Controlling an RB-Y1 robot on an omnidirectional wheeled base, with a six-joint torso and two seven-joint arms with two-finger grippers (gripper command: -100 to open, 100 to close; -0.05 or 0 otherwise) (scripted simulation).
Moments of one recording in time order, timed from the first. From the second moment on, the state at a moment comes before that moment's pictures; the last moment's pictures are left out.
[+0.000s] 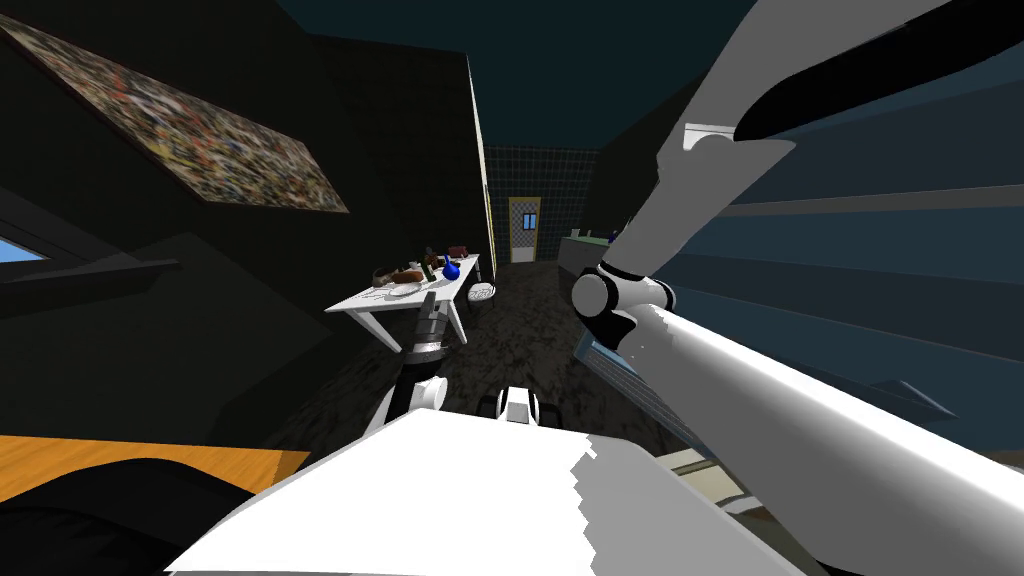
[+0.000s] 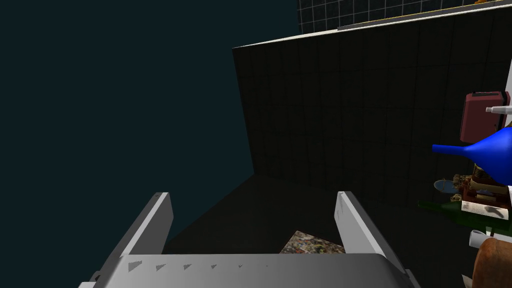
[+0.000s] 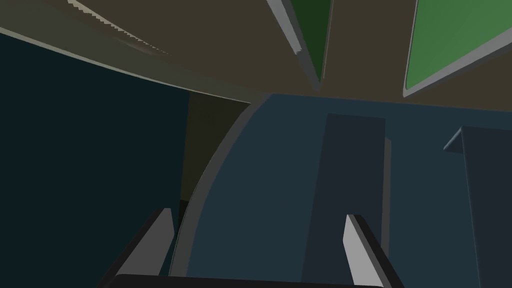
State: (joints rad) left arm 0.50 -0.01 0.03 -2.21 -0.05 -0.45 -0.09; right arm -1.54 -0.18 -0.46 -1.84 -1.36 -1.15 0.17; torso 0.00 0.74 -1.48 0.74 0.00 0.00
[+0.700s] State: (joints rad) left arm 0.50 -0.01 0.03 -2.21 -0.05 -0.45 -0.09; right arm -1.72 -0.19 -0.61 -1.70 -1.33 -1.10 0.21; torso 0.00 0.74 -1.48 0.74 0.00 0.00
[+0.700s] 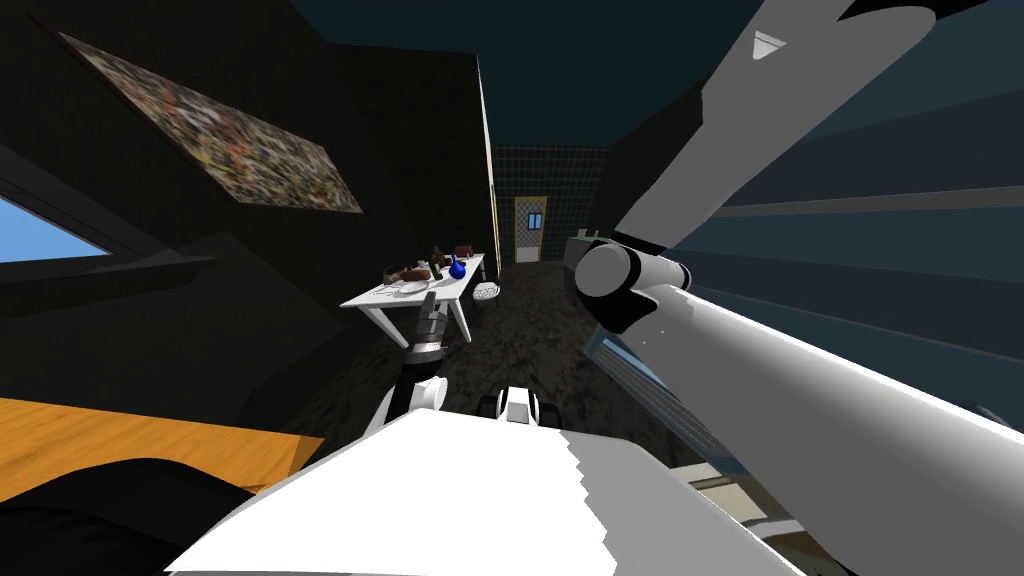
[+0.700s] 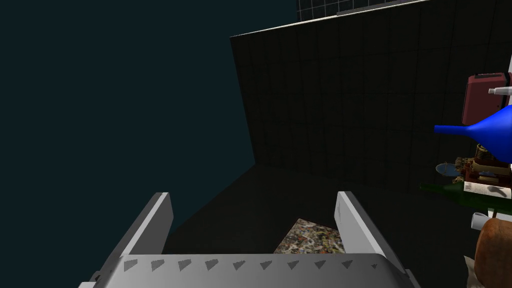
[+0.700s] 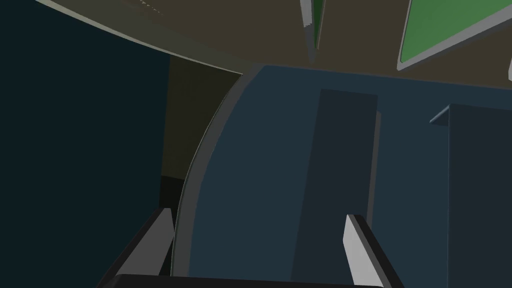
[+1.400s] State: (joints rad) left arm 0.50 -0.01 0.03 -2.21 -0.05 -0.45 -0.09; right arm -1.87 -0.20 -0.75 -1.54 -1.30 -1.05 0.24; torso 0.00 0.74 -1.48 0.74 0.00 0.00
